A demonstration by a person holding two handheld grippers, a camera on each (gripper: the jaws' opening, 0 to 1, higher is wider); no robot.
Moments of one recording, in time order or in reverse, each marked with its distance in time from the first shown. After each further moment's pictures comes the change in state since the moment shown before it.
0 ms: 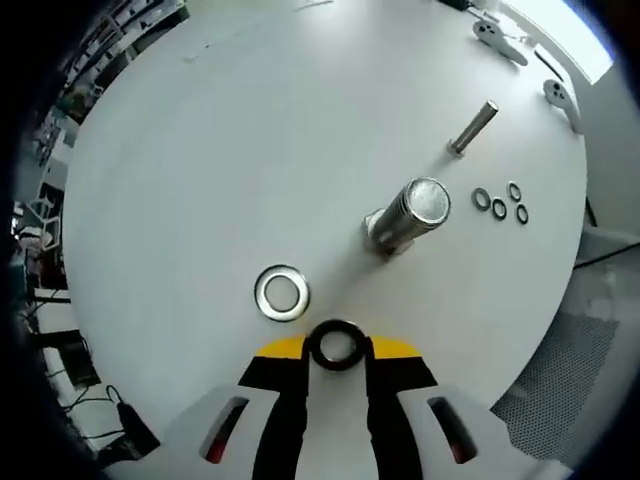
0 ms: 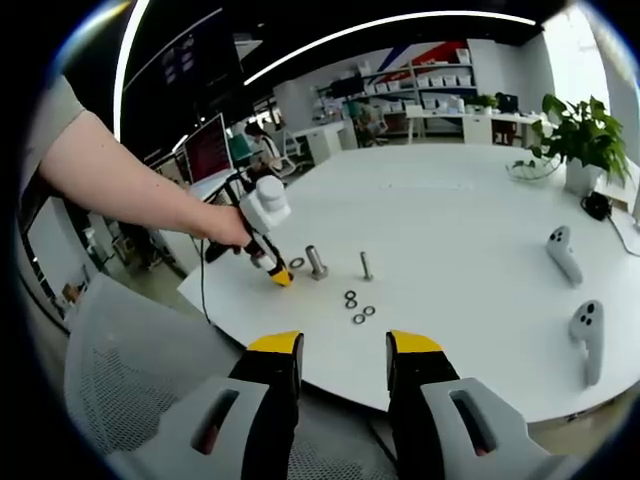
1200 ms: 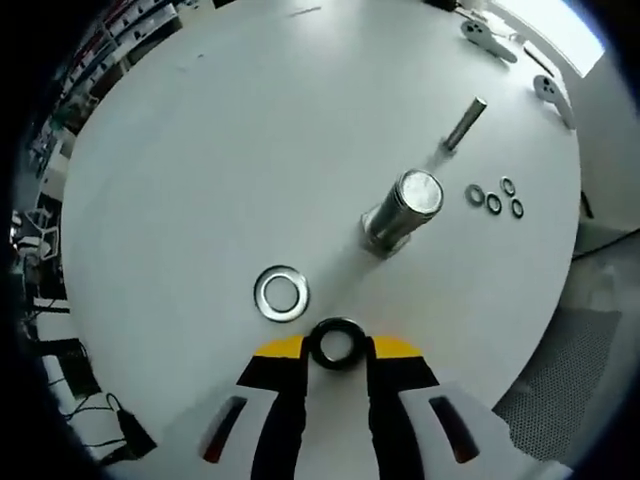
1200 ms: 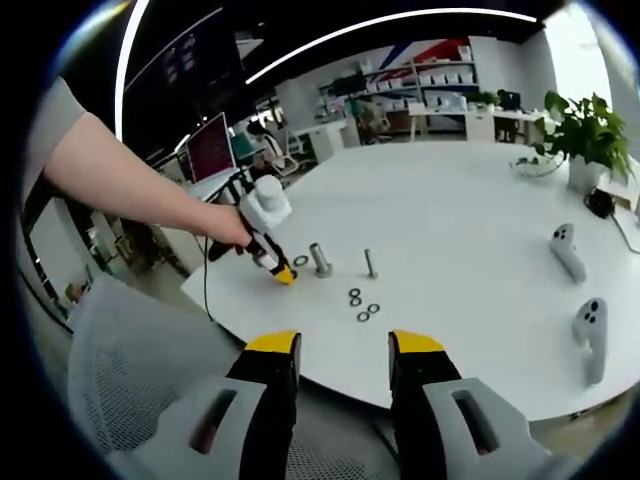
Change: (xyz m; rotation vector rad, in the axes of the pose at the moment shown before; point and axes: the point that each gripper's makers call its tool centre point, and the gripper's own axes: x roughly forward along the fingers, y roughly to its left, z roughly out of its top) left arm 0.001 0.004 0.000 0.016 -0.029 -0.021; right arm 0.000 0.004 -0.001 0.005 0.009 0.018
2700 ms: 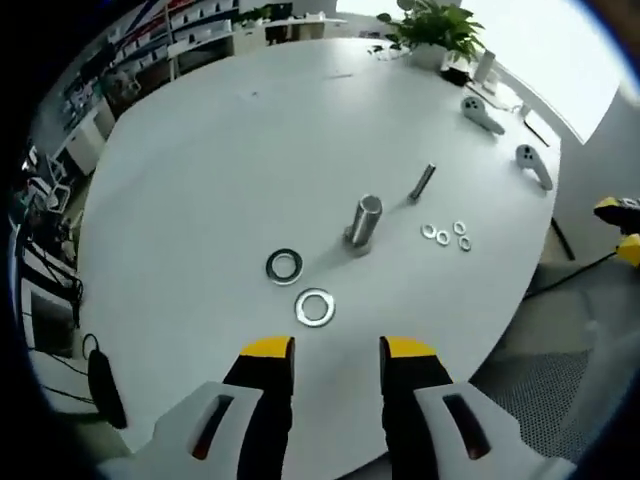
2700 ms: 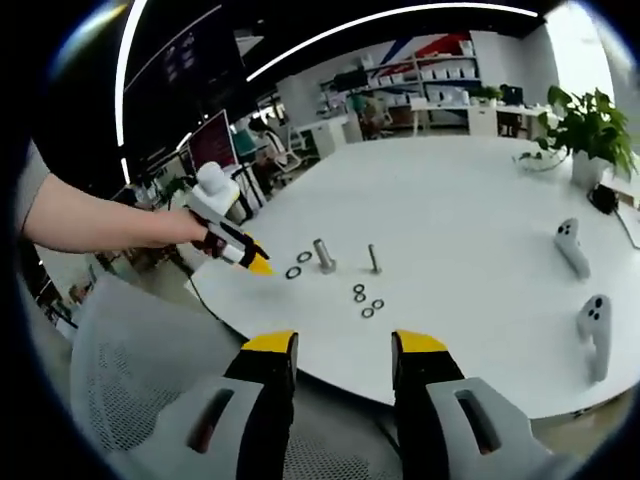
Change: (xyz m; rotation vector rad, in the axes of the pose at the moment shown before) left arm -0.049 -0.016 -0.014 -0.171 -0.265 -0.023; right arm 0.002 0.002 -0.003 0.008 0.018 0.015
